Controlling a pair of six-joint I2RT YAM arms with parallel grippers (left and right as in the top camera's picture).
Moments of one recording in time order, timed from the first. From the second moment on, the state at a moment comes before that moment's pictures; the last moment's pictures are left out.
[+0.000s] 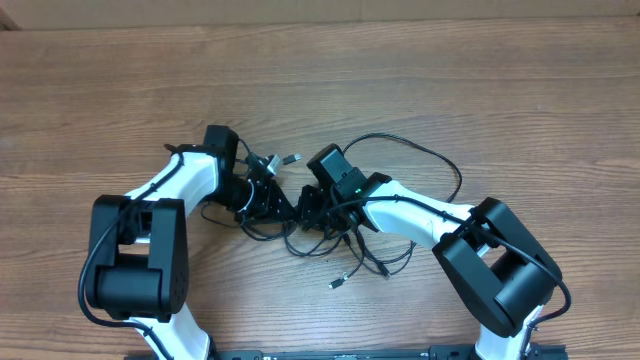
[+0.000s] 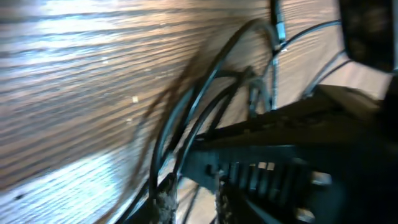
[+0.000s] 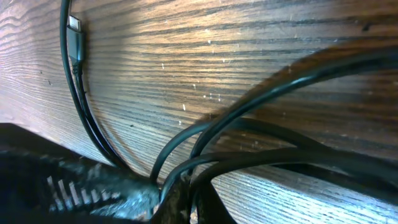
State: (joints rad) left arm -0.11 1.89 1.05 -0.81 0.76 0.00; right arm 0.72 1.94 1.10 -0.25 -0.41 0.97
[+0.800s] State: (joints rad) left arm -0.11 1.89 1.05 -0.83 0.61 -0.01; right arm 0.72 1.94 1.10 -0.25 -0.41 0.97
